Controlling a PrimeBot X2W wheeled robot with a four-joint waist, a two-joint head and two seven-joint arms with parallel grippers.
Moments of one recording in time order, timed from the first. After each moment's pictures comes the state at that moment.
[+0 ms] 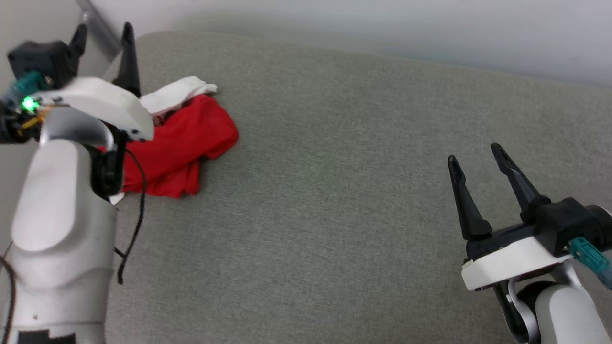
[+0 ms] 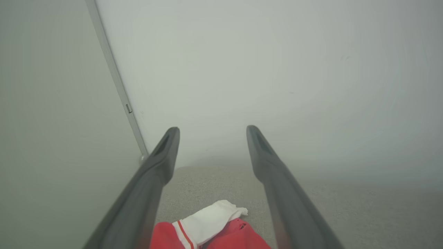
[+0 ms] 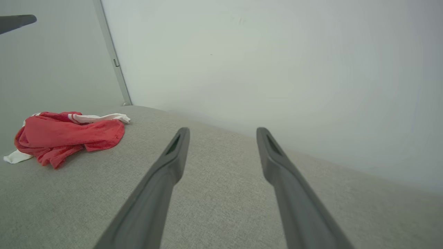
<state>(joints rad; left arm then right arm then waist) -0.74 0.23 -0.02 0.46 -0.23 -0.04 -0.05 -0.15 -0.10 0.10 -0.09 0.06 0.13 -0.05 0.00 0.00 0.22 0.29</state>
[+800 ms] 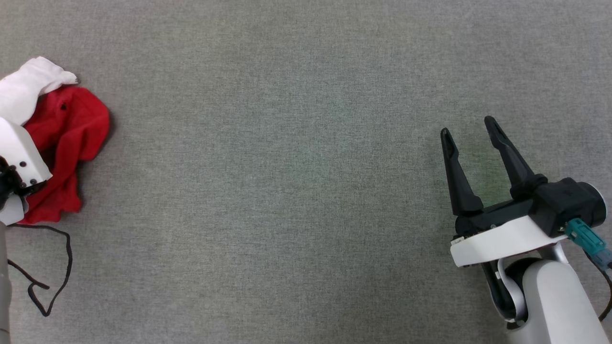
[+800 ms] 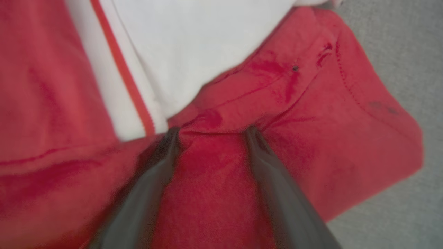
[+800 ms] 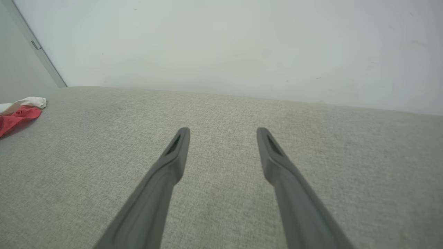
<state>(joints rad) -0.79 0.50 0.09 0.77 -0.49 -0.06 0.76 -0.26 -0.07 0.12 -0.01 0.09 0.13 -0.13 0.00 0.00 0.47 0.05</state>
